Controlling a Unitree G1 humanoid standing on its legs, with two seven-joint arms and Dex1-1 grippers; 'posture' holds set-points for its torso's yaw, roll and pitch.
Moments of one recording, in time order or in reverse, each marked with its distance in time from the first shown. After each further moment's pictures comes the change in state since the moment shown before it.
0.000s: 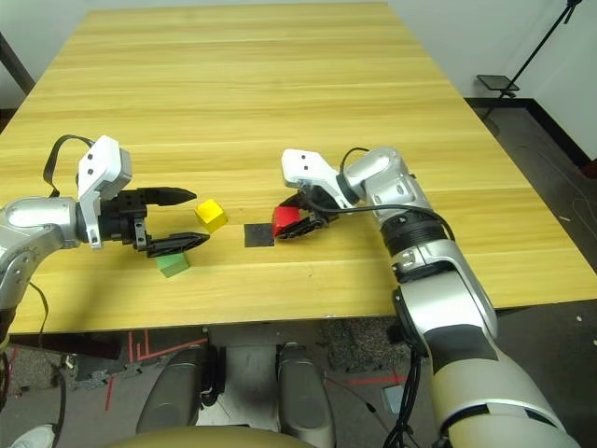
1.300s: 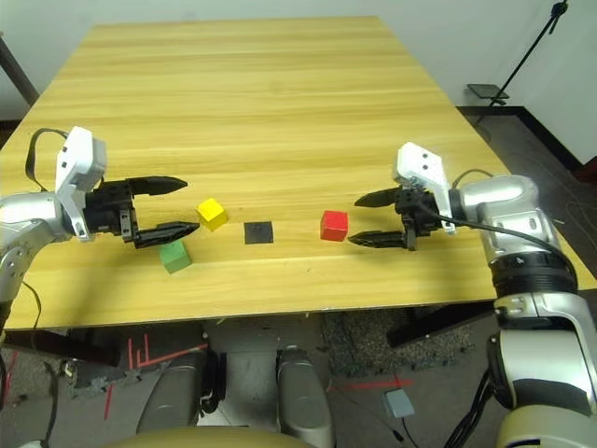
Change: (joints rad) left arm -0.017 0.018 -0.008 0.143 -0.014 -0.164 -0.109; right arm 0.217 -0.358 -0.199 -0.076 0.206 0.019 -0.071
